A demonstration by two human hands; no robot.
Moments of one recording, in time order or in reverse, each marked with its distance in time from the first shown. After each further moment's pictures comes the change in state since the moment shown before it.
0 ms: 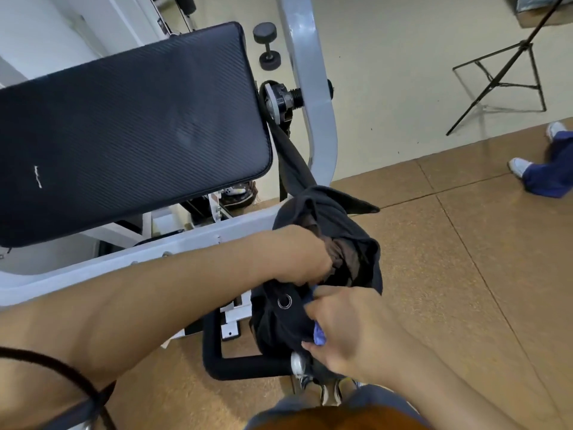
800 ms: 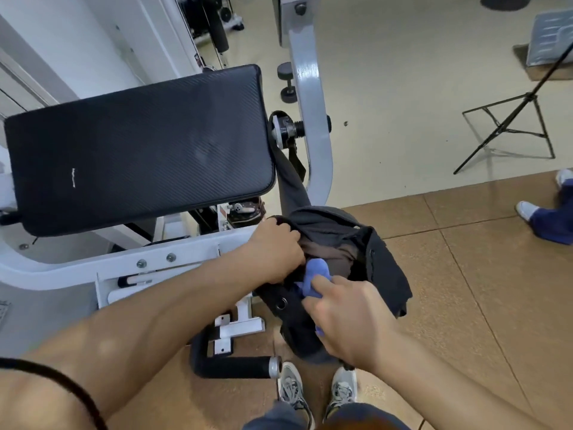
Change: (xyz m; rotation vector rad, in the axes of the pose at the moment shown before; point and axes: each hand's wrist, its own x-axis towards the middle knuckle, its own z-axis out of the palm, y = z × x) left_hand -0.014 0.014 -0.005 -0.016 0.064 -0.499; right_hand -0.014 0.037 0.003 -0.363 0.273 -0.159
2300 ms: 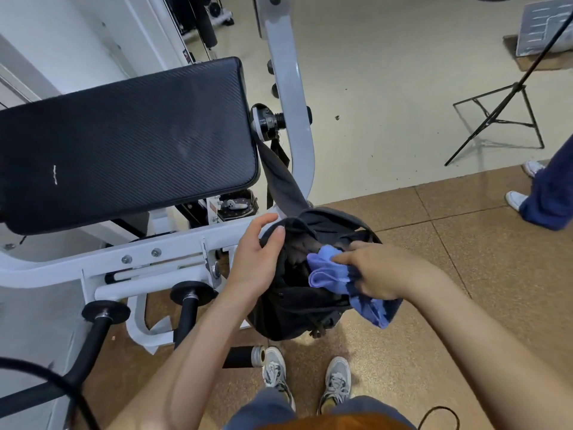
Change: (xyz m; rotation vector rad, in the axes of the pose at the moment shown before) left_hand -0.024 0.051 0.009 -1.939 0.589 -0.646; right_hand -0.006 0.096 -0.009 0.188 -0.499 0.222
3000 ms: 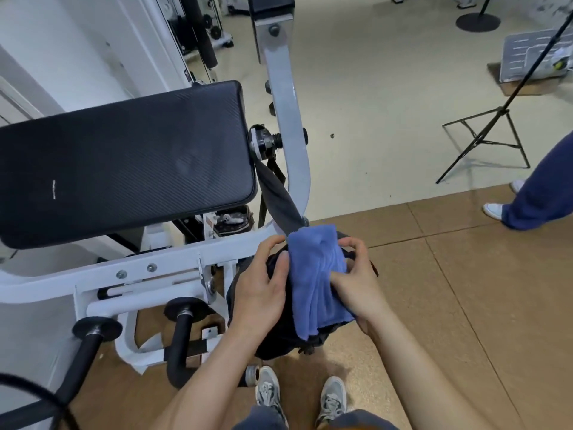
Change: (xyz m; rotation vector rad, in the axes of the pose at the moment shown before) left_hand -0.018 -0.008 0.012 0.156 0.046 0.139; right_hand 0.002 -0.045 0.018 1.453 0.540 0.292
